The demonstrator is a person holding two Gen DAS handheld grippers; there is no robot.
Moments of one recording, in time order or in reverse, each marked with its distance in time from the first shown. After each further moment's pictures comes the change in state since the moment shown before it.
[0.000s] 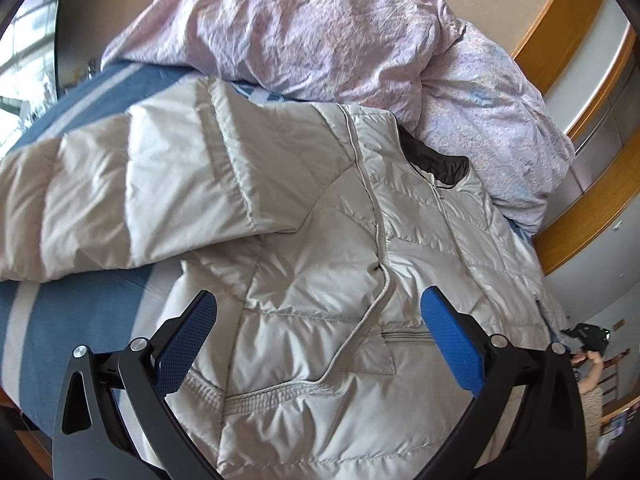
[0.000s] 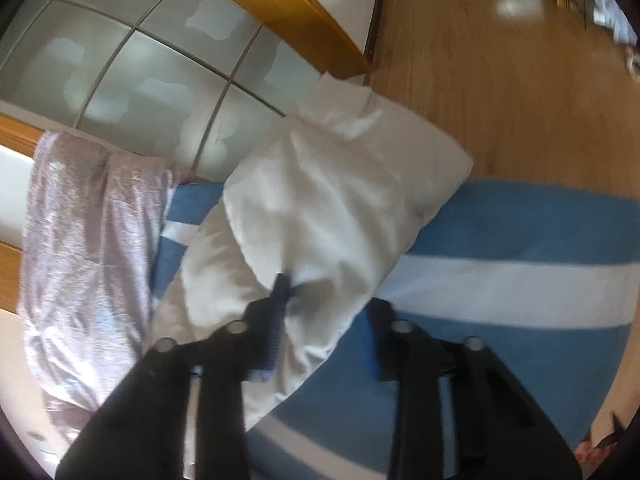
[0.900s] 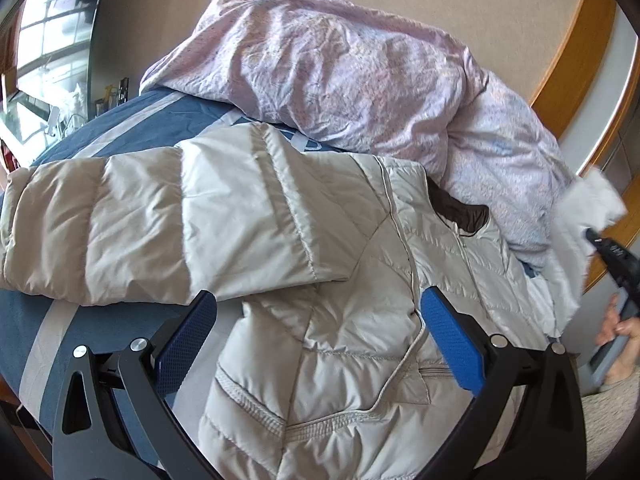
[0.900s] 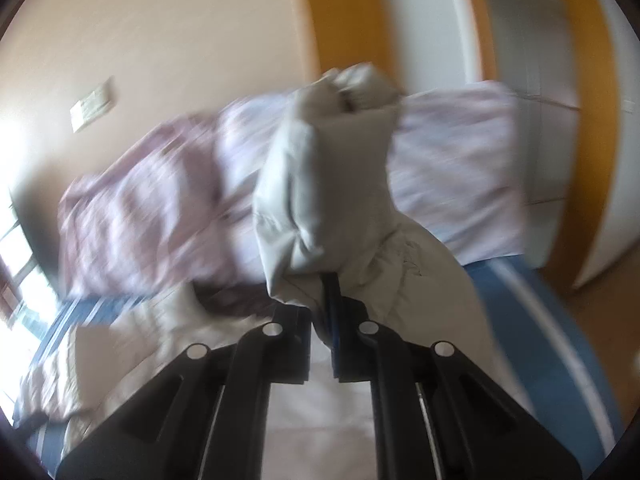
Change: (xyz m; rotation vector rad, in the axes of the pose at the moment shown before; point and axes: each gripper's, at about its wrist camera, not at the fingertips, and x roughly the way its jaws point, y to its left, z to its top) left arm -0.025 0.035 0.006 -0.050 -0.162 0.056; right arm -0.104 0.285 -0.292 -1.205 -0.098 0.455
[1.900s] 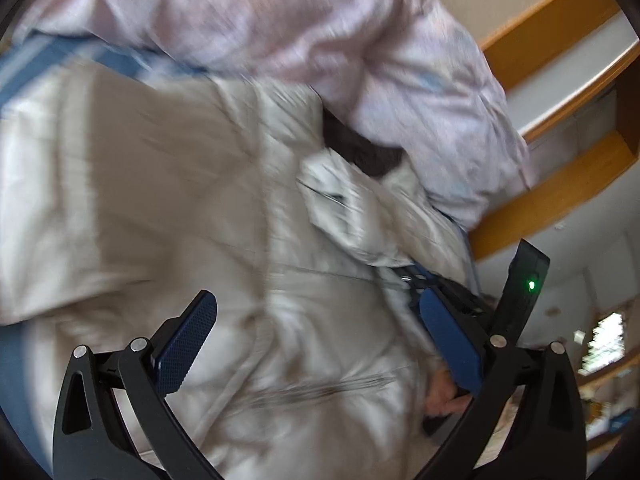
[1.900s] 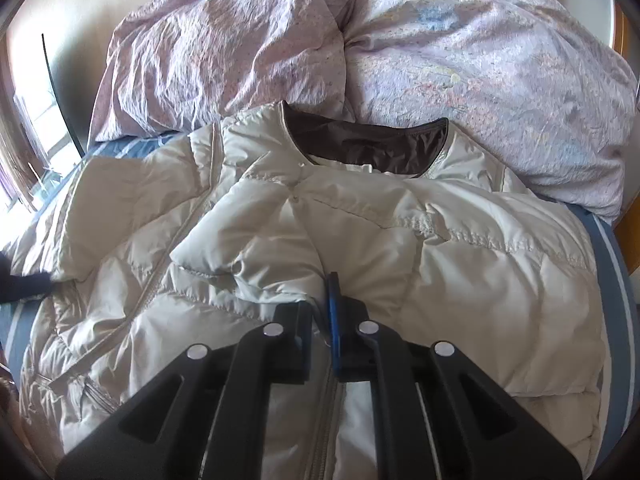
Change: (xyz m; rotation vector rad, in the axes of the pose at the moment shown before) left arm 0.098 -0.100 0.023 -0.018 0.375 -0.344; right arm 0.073 0.090 -0.099 -0.207 0.322 0.089
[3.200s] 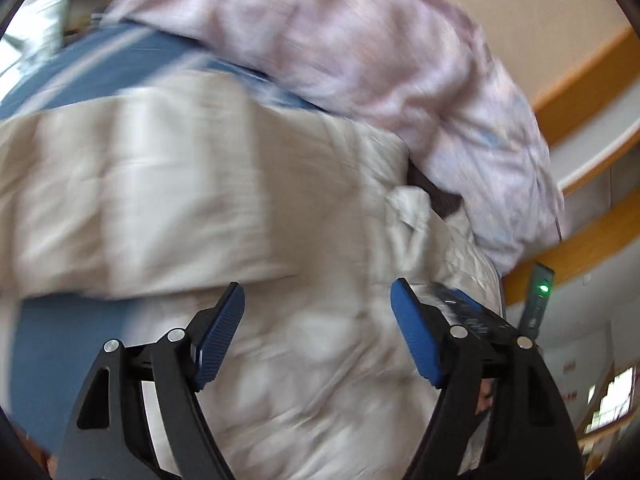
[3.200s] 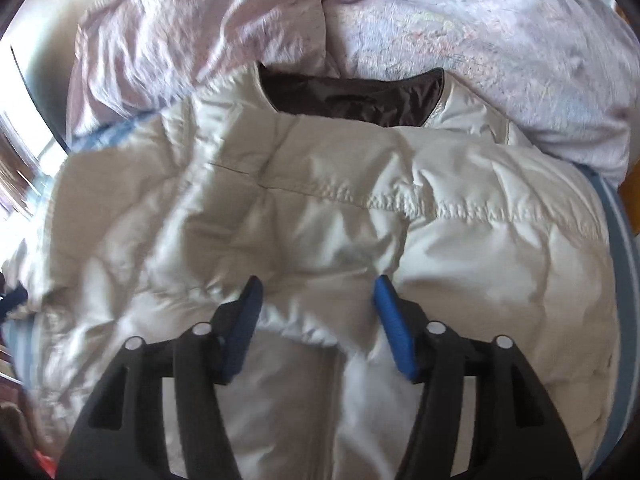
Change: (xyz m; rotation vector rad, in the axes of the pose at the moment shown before) left arm -0.094 0.078 -0.029 -0.157 -0.208 0.200; right arm 0.011 -0.009 0.000 0.093 0.140 0.022
